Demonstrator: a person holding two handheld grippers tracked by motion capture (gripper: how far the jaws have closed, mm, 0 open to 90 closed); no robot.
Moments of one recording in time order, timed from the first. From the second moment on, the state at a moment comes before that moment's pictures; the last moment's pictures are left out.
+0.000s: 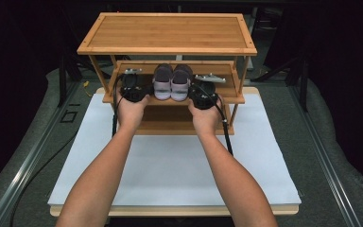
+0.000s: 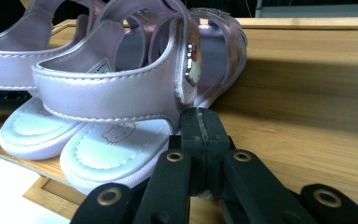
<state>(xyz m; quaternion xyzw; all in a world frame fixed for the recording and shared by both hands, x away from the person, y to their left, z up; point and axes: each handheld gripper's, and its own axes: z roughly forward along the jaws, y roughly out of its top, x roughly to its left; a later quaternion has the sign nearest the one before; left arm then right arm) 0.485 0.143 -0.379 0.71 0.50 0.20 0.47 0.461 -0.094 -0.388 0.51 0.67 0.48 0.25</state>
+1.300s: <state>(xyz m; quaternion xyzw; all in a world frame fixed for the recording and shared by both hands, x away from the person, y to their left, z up) 0.478 0.147 -0.374 0.70 0.50 0.20 0.47 0.459 -0.099 -0.384 0.50 0.68 0.46 0.28</state>
